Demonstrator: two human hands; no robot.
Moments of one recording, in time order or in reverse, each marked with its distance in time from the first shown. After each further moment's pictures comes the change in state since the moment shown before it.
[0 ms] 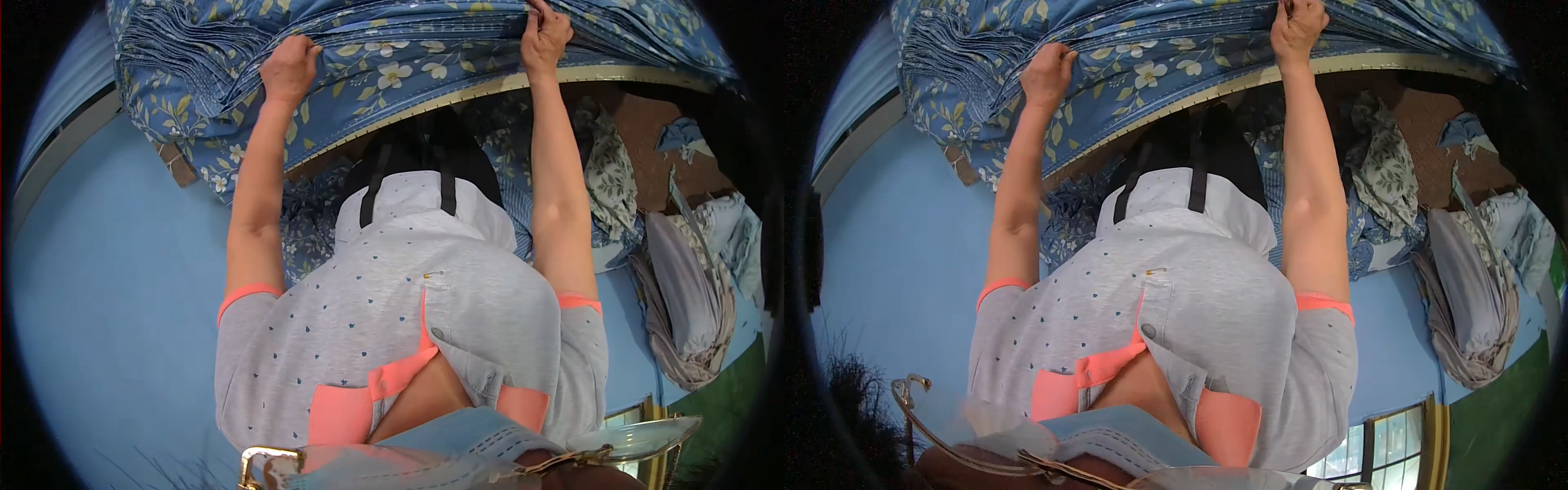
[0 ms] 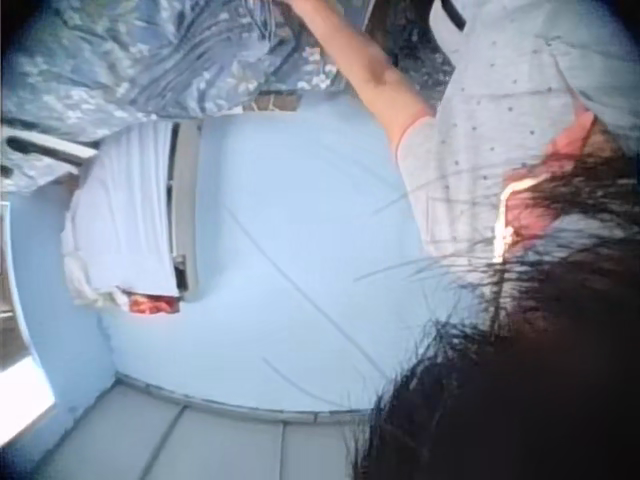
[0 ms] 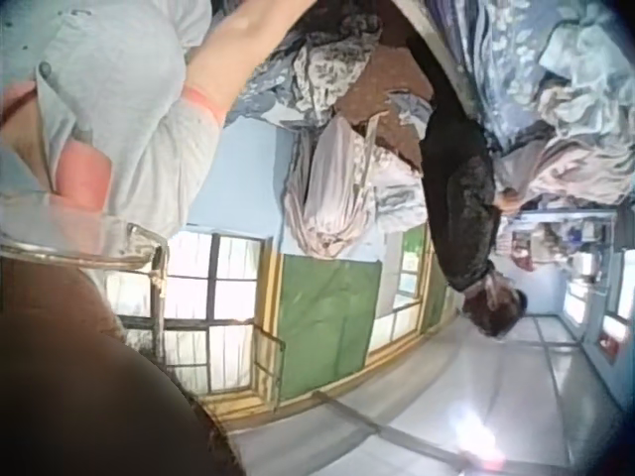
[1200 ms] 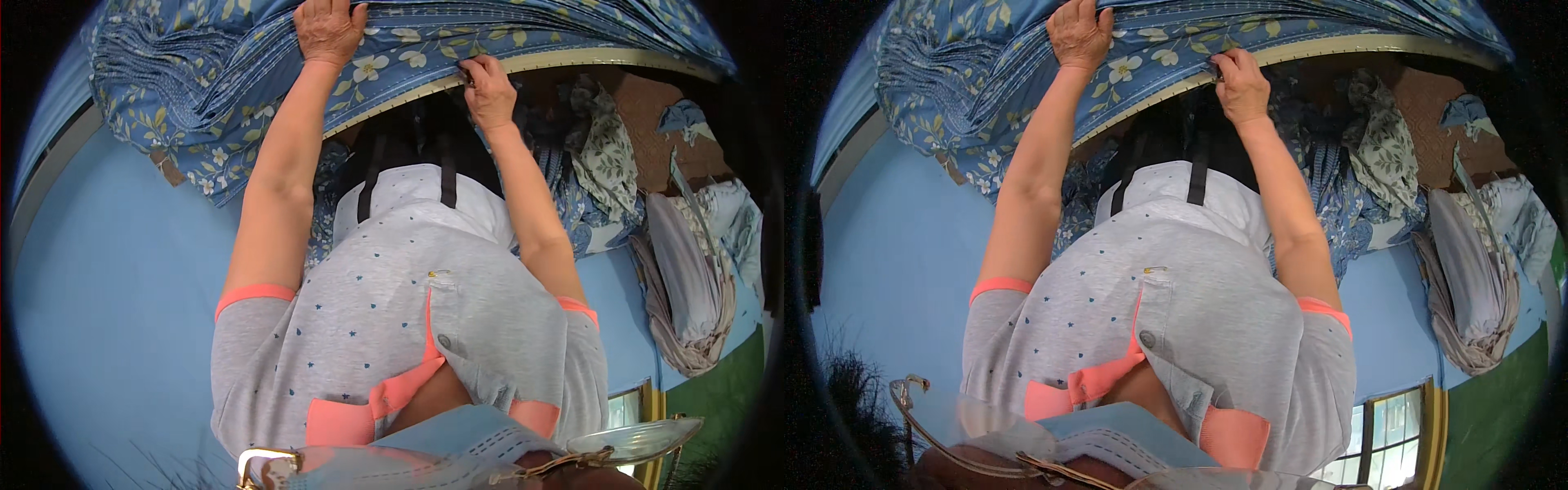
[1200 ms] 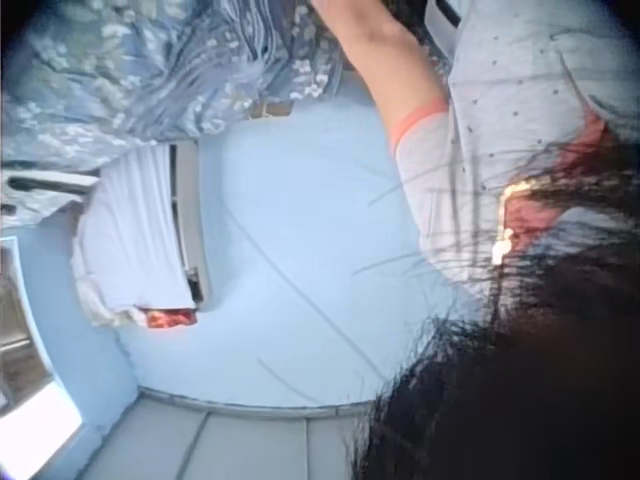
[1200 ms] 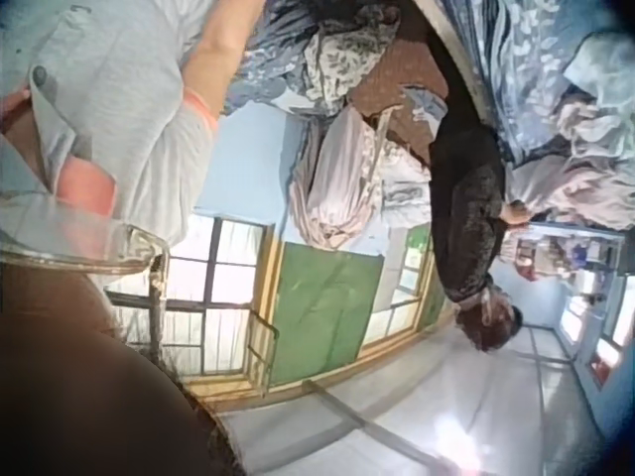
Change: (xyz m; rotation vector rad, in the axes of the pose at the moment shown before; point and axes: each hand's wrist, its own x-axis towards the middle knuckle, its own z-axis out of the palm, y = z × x) left_hand 0.052 0.079 0.078 0.011 0.334 0.127; right_hand -0.134 -0.033 -0.014 -1.026 -0.560 -0.079
